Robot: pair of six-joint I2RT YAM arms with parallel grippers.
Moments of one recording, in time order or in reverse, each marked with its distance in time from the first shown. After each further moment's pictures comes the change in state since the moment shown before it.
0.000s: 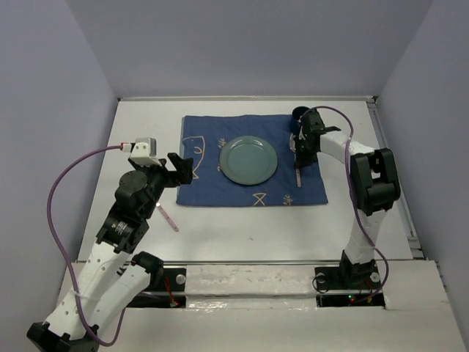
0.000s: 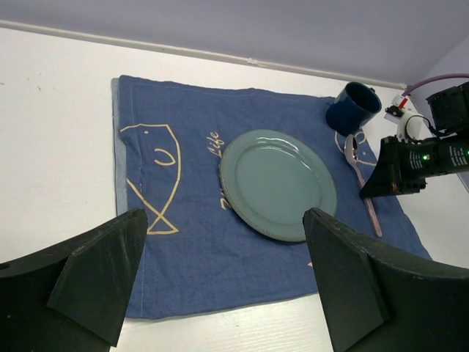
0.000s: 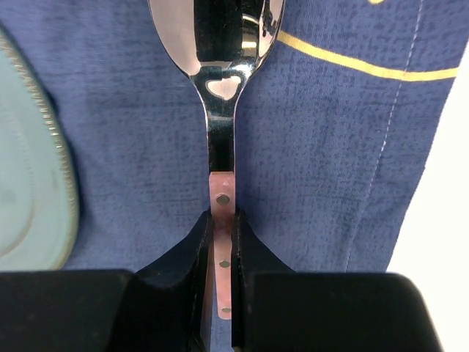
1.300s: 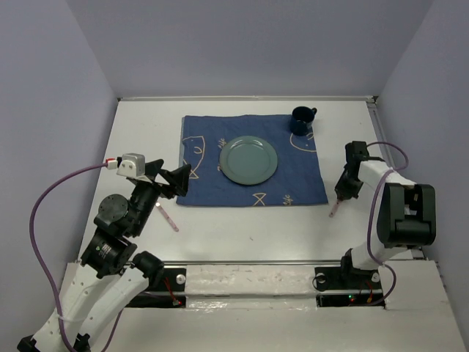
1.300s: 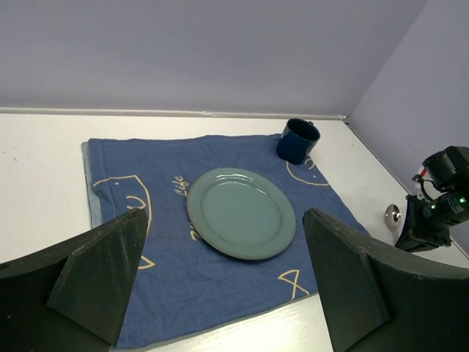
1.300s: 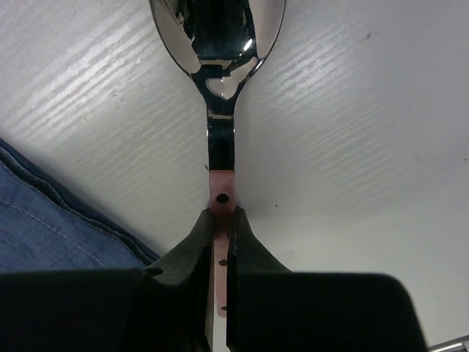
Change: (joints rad) left arm -0.126 -0.192 0.000 0.013 -0.013 0.077; right arm -0.303 -0.368 -0.489 -0.055 0.252 0.270
